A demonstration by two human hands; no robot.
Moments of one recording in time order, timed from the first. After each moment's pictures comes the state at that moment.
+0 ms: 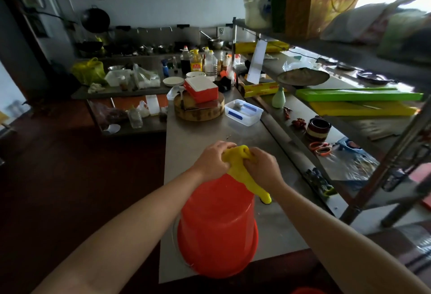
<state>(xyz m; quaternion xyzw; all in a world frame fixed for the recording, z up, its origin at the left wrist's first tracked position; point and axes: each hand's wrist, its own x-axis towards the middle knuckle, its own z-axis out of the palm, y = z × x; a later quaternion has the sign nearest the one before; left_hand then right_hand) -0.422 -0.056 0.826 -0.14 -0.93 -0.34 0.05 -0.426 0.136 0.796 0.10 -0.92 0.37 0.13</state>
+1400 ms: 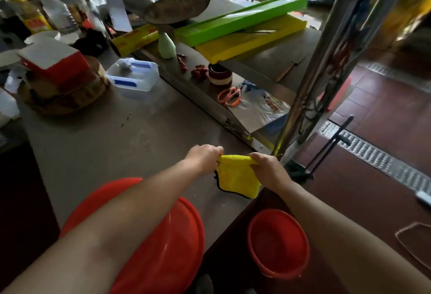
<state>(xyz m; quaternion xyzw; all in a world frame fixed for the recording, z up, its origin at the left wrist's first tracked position) -0.571 0.200 0.675 -0.42 -0.90 0.00 -0.14 -0.428 0.389 0.639 -0.13 -0.95 0.29 0.04</state>
